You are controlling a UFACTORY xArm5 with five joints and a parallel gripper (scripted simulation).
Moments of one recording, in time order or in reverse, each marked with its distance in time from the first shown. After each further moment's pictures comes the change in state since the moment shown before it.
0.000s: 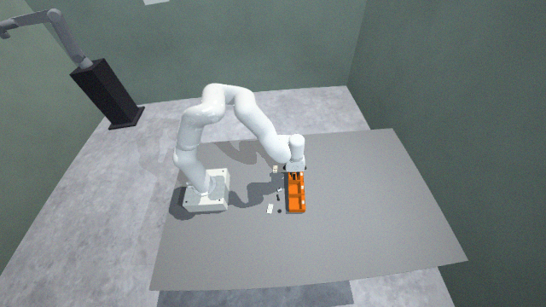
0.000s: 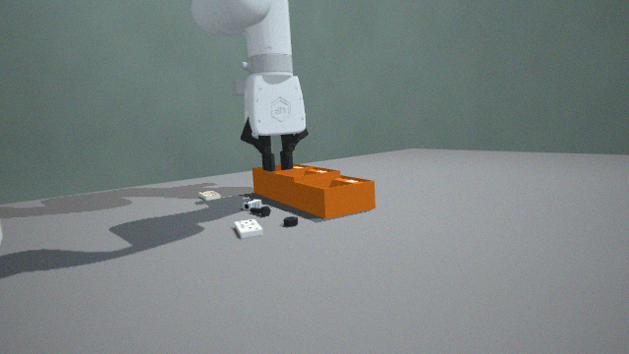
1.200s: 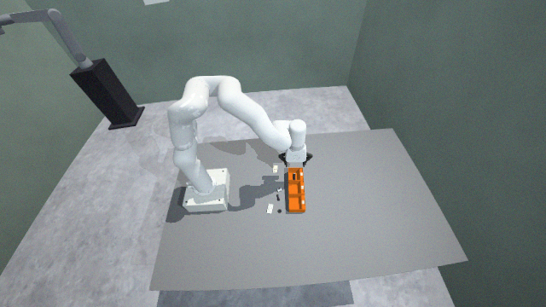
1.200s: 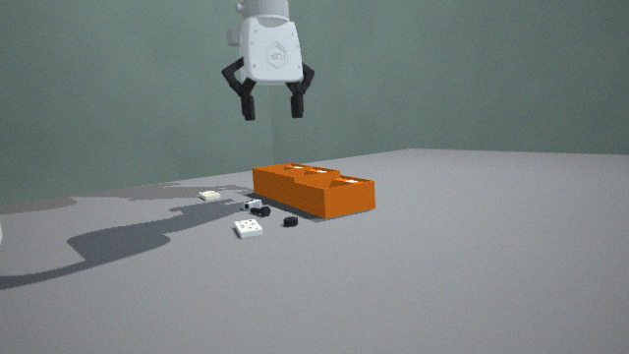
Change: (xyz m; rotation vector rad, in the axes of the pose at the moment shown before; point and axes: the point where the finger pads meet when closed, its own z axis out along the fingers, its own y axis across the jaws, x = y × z) arm 0.000 0.000 -0.088 0.000 0.000 0.000
